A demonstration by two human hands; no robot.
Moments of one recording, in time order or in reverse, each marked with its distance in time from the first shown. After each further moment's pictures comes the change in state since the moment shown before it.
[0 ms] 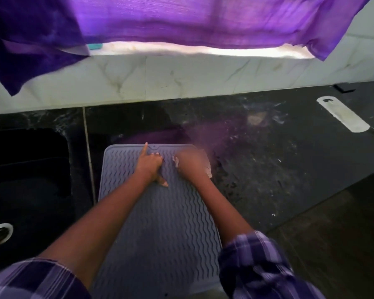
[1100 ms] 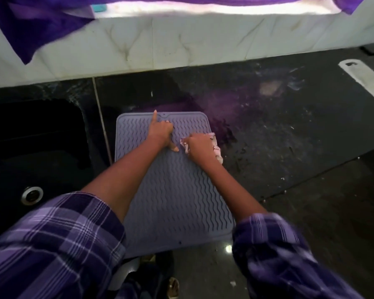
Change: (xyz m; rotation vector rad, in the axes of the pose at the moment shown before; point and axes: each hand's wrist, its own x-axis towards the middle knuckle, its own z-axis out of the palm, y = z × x) left_hand -0.010 0.005 -0.004 -0.043 0.030 -0.047; right_hand -0.062 -0.023 -0.001 0.022 -0.088 0.039
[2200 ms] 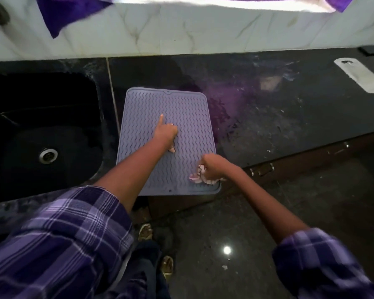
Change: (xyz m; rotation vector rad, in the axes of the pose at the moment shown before) left_hand -0.109 0.060 0.031 0.016 -0.080 -0.015; right_hand -0.161 0.027 0.011 0.206 -0.434 -0.033
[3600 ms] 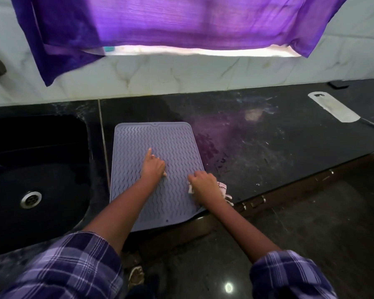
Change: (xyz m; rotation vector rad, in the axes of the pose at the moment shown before) left_hand 0.026 -0.004 0.000 0.151 0.049 -0.100; right_hand 0.035 0.012 -0.009 -0.376 0.484 -0.125
